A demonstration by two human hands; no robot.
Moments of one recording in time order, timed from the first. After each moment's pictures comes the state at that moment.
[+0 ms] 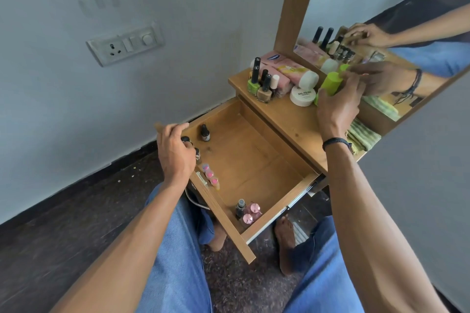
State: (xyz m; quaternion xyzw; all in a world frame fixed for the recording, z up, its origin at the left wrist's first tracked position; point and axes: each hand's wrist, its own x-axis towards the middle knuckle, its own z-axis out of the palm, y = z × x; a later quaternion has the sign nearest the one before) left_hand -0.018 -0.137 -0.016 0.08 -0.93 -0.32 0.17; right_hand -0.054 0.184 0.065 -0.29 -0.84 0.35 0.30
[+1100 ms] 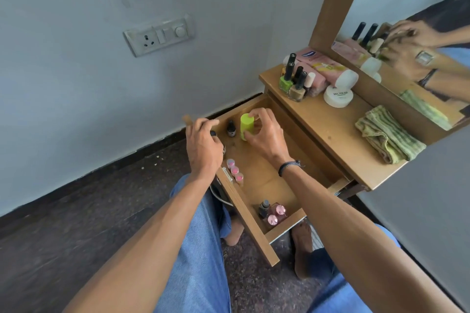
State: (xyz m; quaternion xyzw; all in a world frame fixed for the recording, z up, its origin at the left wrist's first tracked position) left_hand -0.018 -0.138 -0.019 0.08 -0.93 -0.31 0.18; right_hand -0.048 0.028 -0.027 0.06 -0.91 0.41 0.08
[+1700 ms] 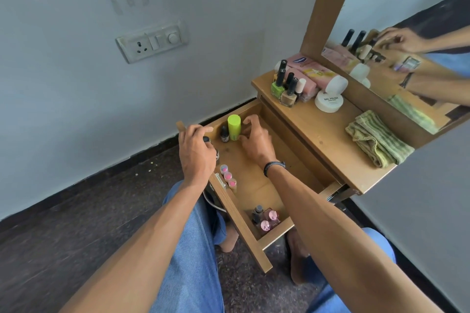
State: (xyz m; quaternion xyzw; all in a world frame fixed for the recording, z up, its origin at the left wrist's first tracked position) left_hand -0.019 -0.138 -0.019 0.08 -0.93 -0.32 0.18; right_hand -0.069 0.024 -0.054 -0.03 -0.91 0.41 -0.01
